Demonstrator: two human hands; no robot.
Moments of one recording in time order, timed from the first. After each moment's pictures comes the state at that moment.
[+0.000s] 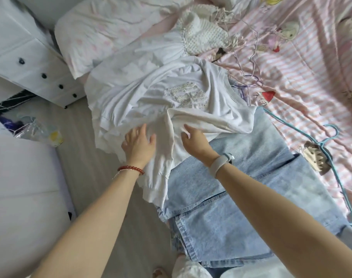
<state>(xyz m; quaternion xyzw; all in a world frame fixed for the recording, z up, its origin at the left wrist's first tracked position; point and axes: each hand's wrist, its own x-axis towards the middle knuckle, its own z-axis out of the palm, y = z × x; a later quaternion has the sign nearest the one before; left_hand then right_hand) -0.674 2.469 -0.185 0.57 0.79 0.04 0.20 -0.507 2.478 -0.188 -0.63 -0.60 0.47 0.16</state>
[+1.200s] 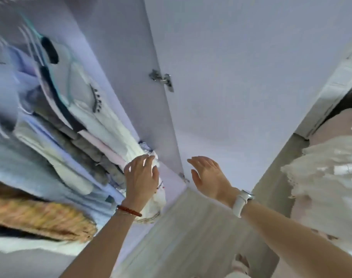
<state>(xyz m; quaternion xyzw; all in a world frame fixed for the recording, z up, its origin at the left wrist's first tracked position) -0.978 1.820 -0.031 0.17 0.97 0.13 -0.13 -0.919 2.011 -0.050 0.02 -0.97 0.23 0.05</state>
